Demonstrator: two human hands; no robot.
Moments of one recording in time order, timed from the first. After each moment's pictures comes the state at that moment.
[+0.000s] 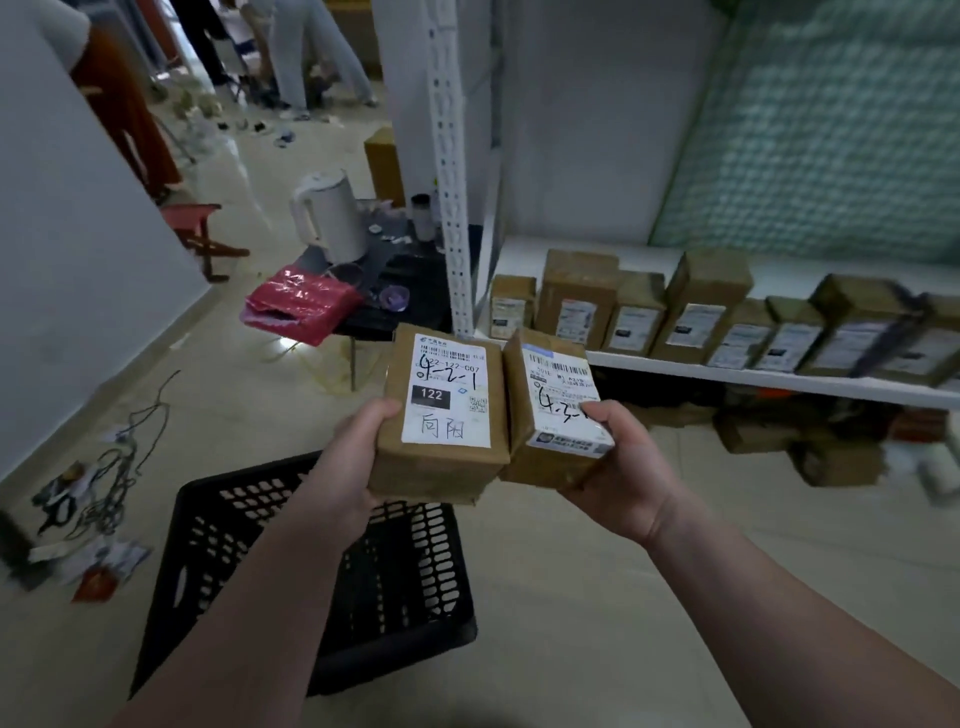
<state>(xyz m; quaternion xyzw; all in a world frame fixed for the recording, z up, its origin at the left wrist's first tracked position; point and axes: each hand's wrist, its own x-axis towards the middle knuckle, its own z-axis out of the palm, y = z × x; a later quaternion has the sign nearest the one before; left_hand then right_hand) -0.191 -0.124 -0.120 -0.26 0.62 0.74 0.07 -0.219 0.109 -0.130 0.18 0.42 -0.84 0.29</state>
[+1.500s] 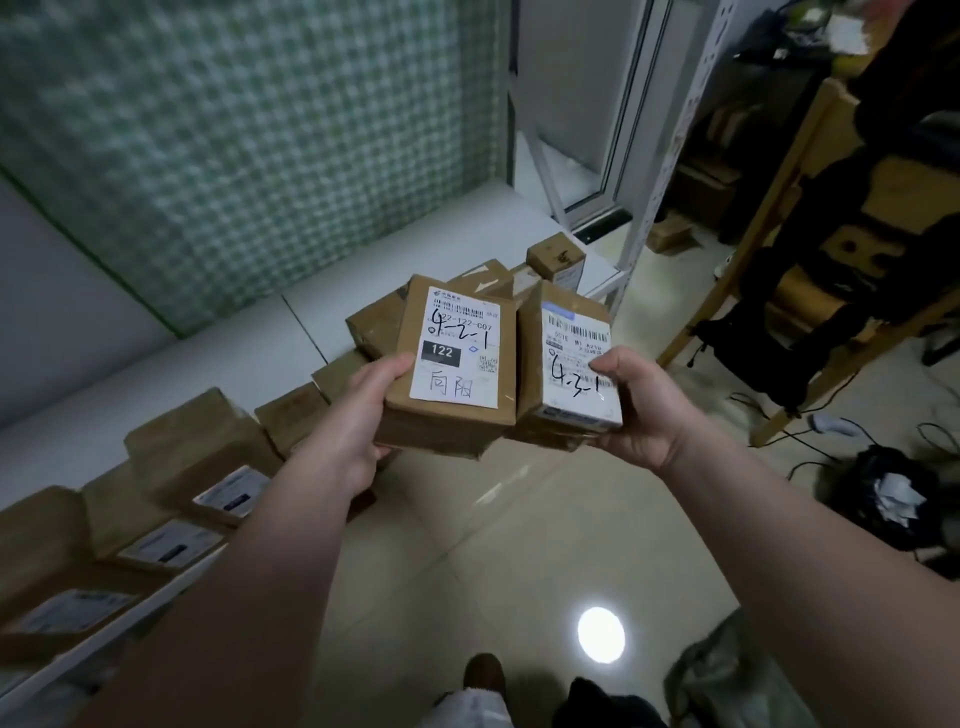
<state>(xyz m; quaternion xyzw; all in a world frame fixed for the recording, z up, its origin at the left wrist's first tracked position) -0.541 0.523 -0.156 -0.01 0.69 0.61 0.40 -0.372 0.714 -0.151 0.34 0.33 -0.88 -0.07</state>
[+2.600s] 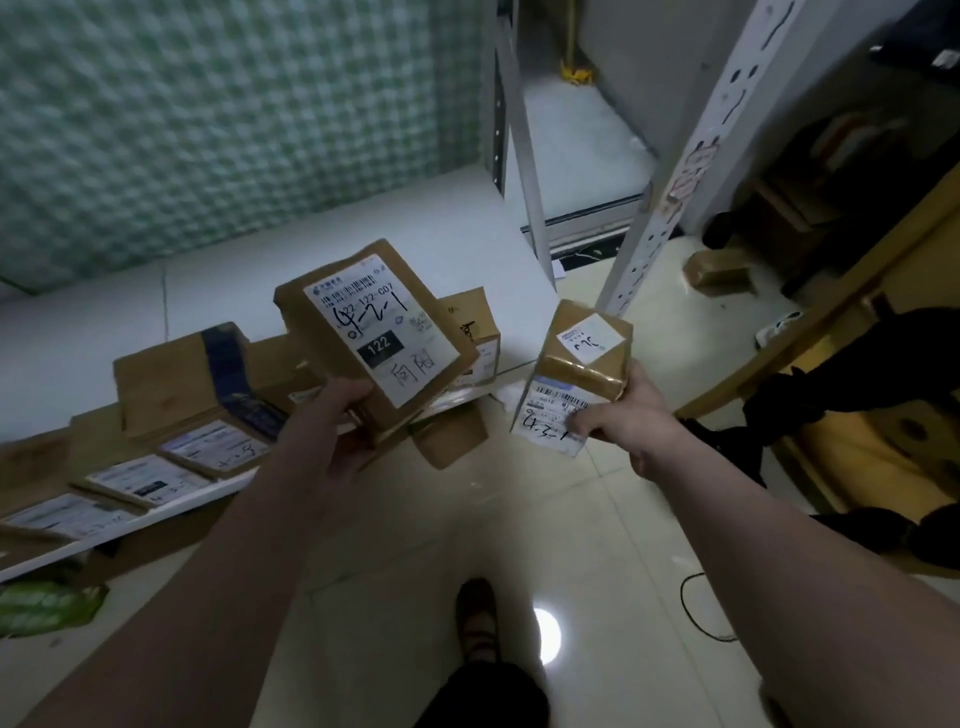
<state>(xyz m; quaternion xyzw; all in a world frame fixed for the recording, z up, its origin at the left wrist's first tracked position) -0.555 0.862 -0.220 -0.20 0.61 0.71 0.30 -0.456 1.120 -0.277 0.42 0.63 -0.65 0.02</state>
